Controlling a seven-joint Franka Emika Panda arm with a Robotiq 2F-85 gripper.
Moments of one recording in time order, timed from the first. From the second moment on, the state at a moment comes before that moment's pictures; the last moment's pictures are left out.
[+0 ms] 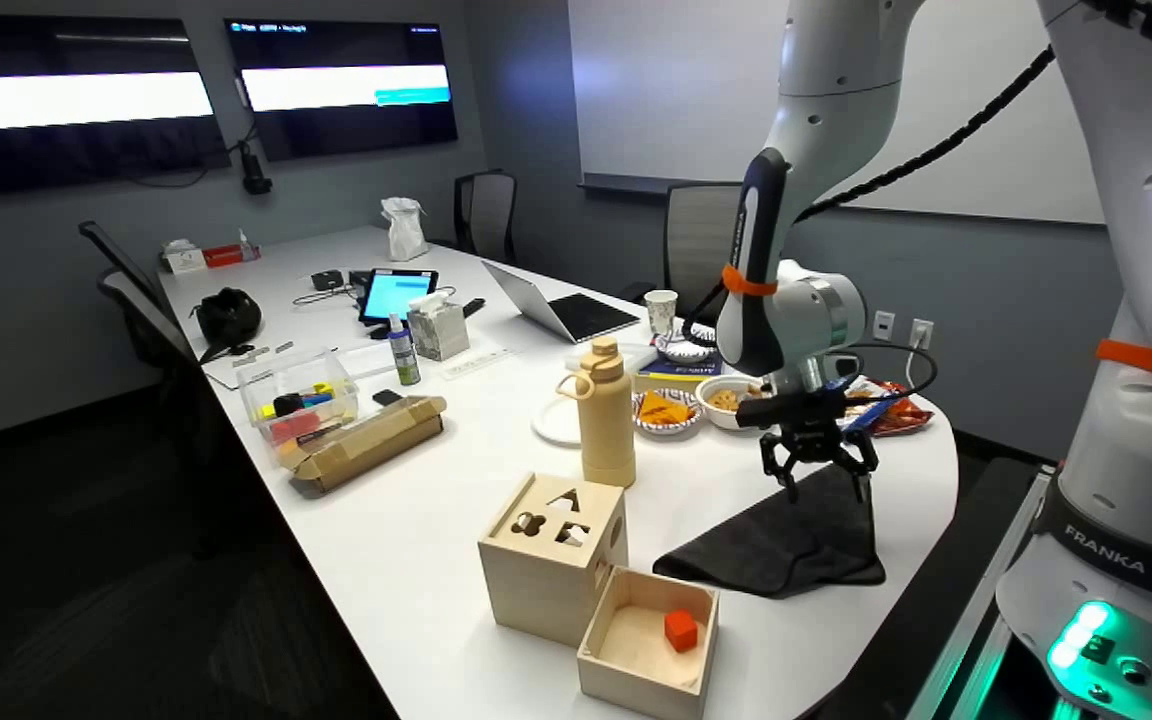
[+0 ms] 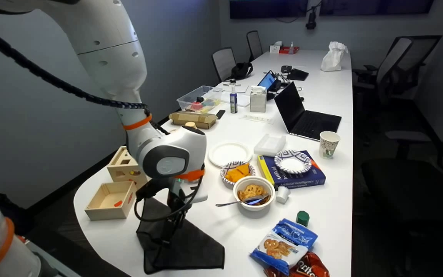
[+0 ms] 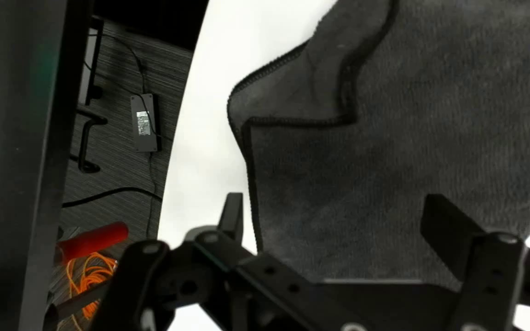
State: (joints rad) arm 0.05 0.46 -0.28 -2.61 0.26 2.62 0.82
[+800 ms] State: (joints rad) arm -0.15 0.48 -0.29 -2.53 0.35 2.72 0.81
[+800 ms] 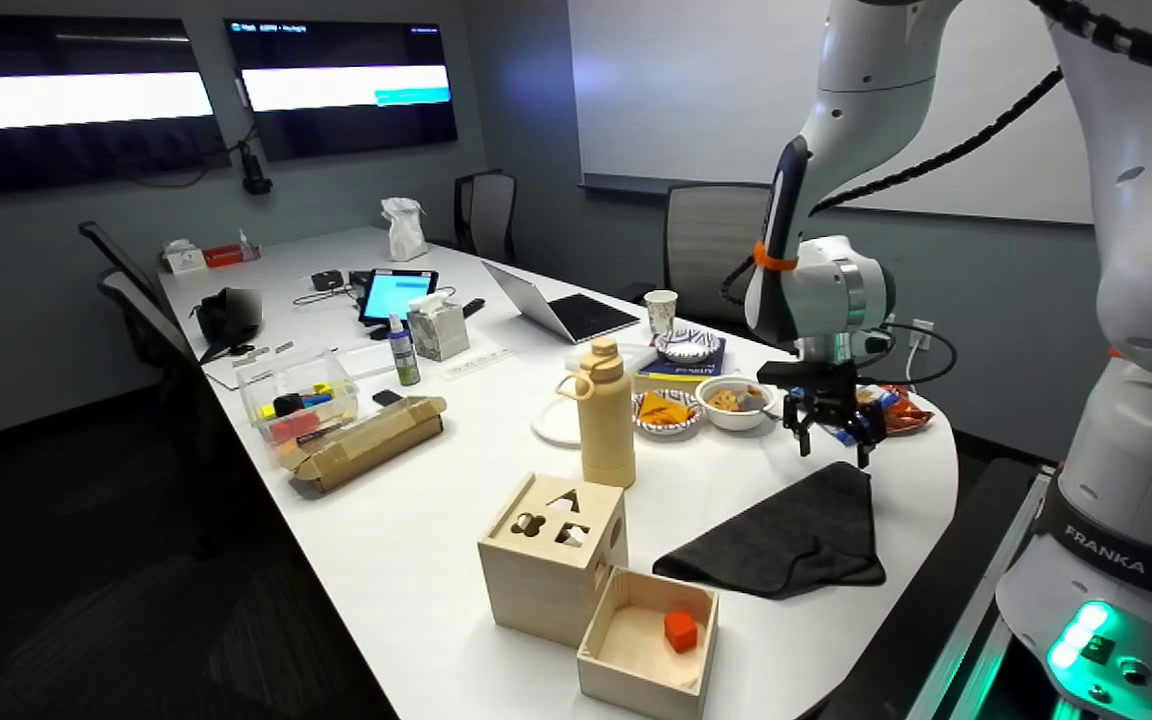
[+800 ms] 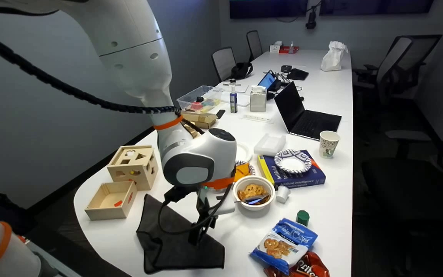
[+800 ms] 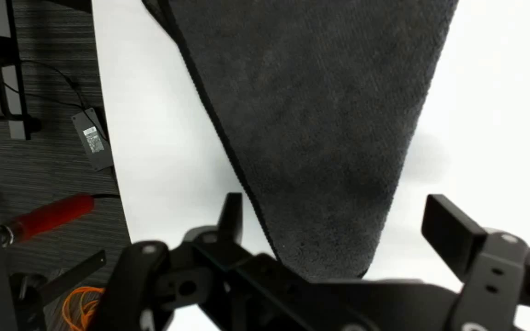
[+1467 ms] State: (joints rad) arm -0.10 0.63 -0.36 -2.47 0.34 2.79 0.93
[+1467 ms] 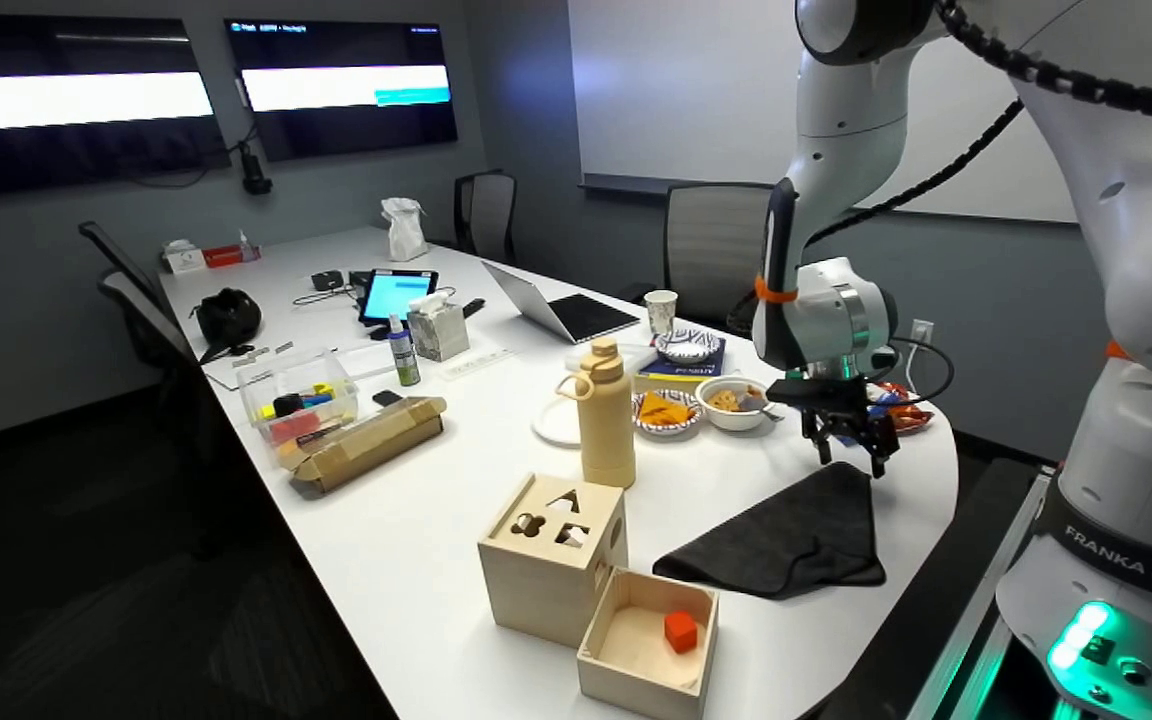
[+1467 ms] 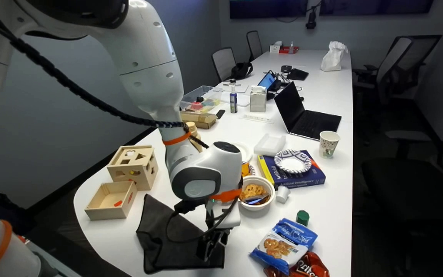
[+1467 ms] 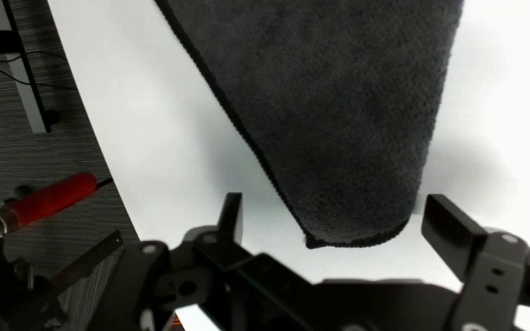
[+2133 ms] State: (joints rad) arm -0.09 0.68 -0.37 -2.43 0.34 2.80 0.97
